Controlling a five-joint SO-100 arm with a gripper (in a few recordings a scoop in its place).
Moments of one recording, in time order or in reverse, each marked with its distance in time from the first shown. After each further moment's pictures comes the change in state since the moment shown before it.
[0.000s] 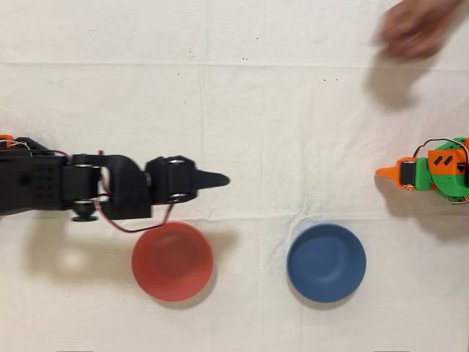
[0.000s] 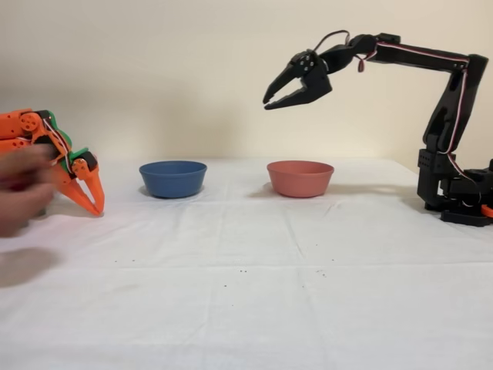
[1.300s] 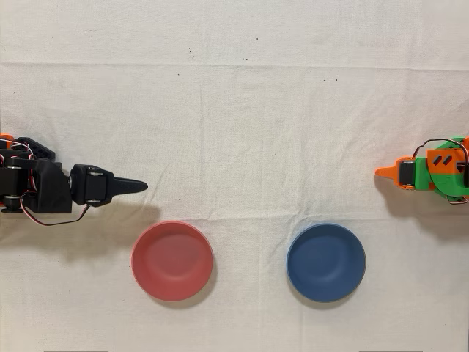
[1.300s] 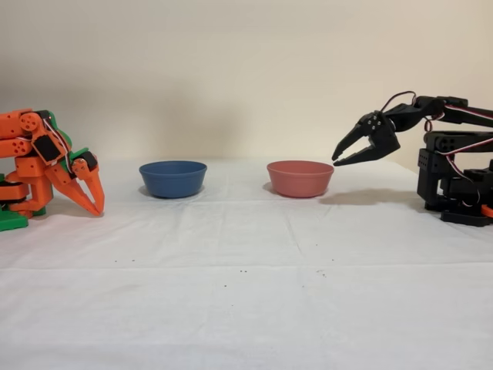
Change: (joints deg) arm 1.6 70.8 71.5 2.5 8.1
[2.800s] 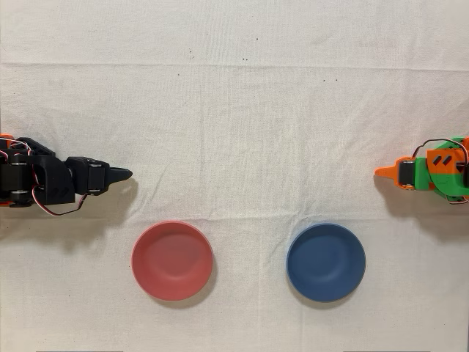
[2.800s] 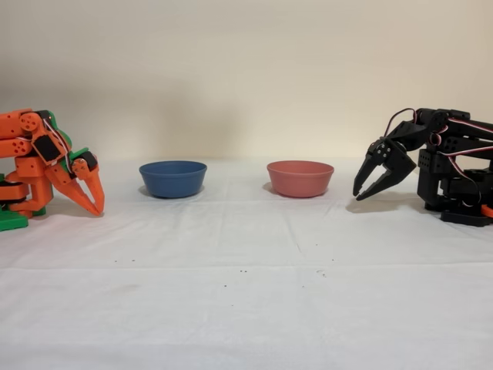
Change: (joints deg) arm -3.2 8.9 10.5 17.0 3.8
